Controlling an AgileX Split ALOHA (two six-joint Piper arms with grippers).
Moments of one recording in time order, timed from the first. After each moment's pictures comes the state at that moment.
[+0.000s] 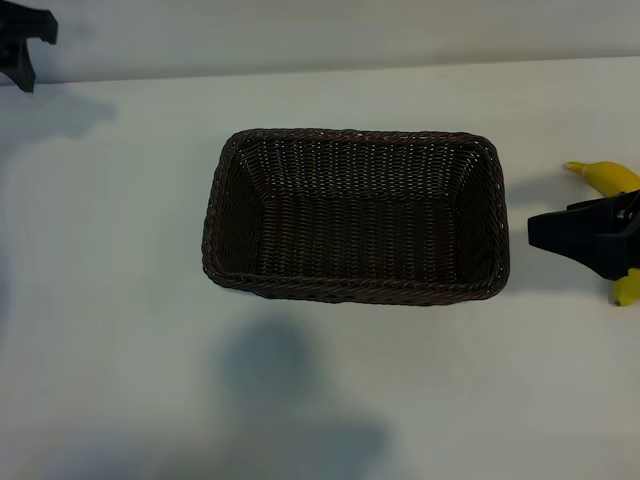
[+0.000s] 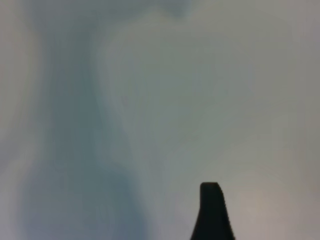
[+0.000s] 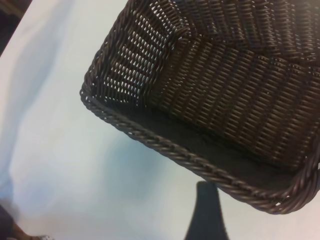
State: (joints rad) left arm 0.02 1.81 -1.72 0.03 1.17 0.00; right arm -0.06 1.09 -0.60 1.10 0.86 -1.01
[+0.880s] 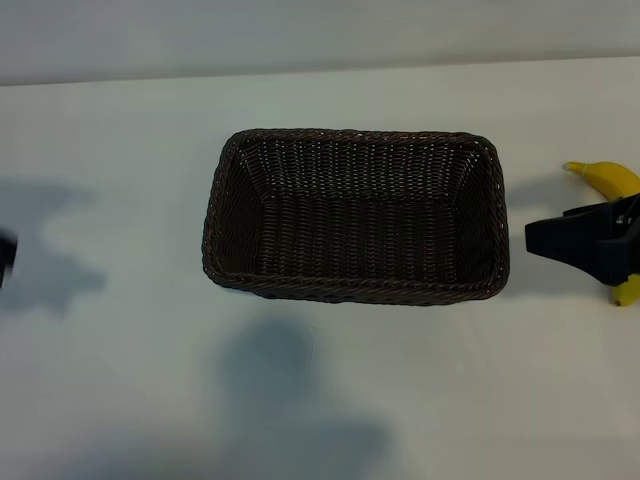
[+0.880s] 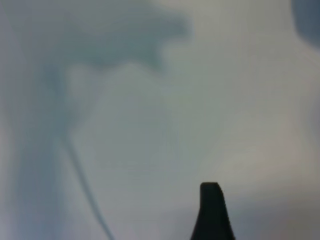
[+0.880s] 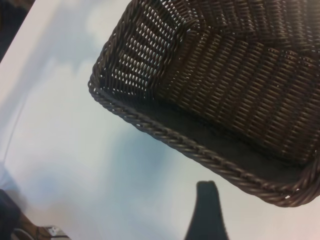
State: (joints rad) left arm -0.12 1.02 -0.93 0.01 1.16 -0.05; right arm -0.06 1.09 -0.60 1.10 0.88 -1.01
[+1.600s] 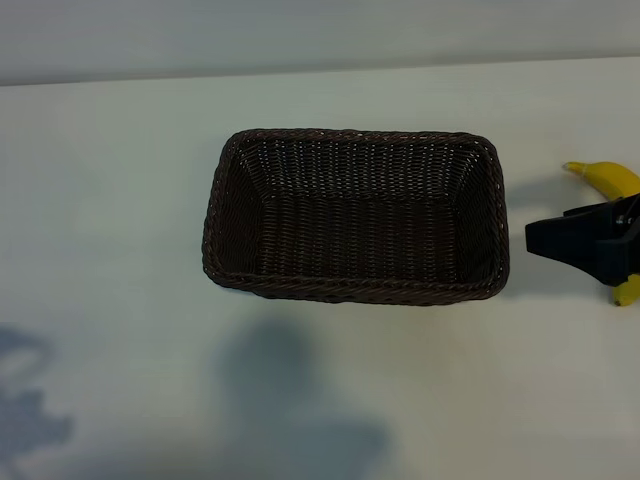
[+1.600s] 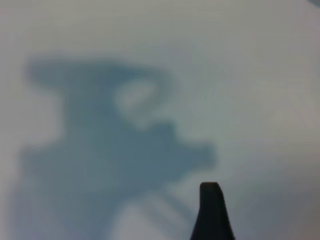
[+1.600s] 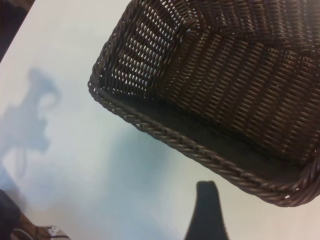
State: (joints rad) left arm -0.12 0.34 -0.50 0.03 1.06 -0.04; right arm -0.06 1.09 -0.60 1.10 0.88 -1.01
